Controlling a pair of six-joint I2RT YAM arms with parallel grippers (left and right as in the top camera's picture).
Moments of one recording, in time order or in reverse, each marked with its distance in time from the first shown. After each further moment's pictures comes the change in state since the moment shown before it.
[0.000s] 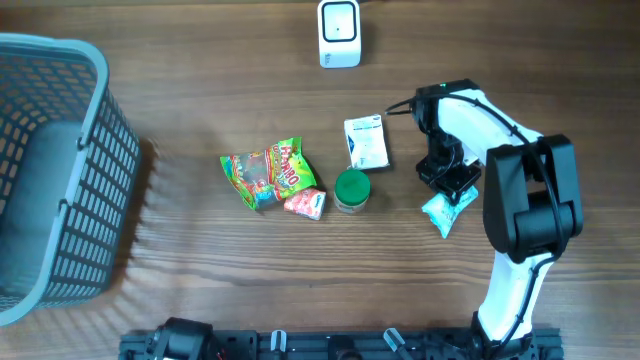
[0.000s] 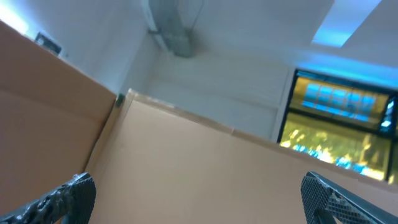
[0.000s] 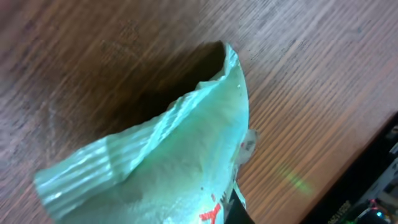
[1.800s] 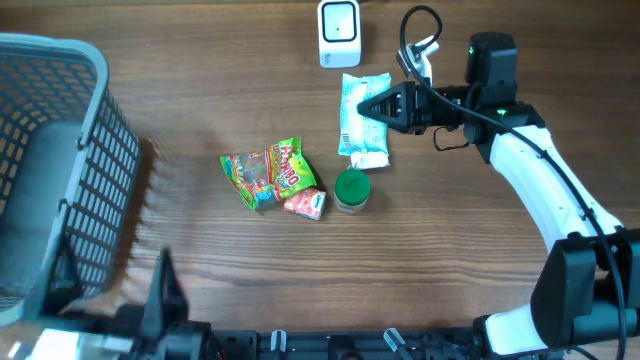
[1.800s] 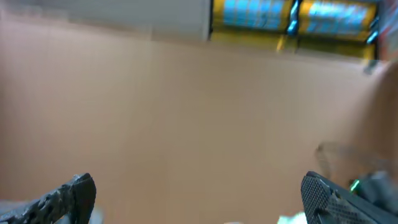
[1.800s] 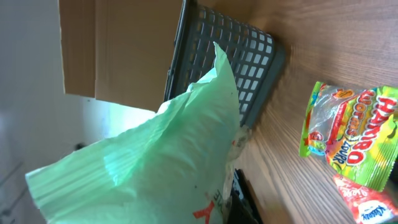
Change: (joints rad) left arm 0.069 -0.291 -0.616 0.057 0.452 0.000; right arm -0.086 -0.453 -0.264 1.197 -1.584 -0.363
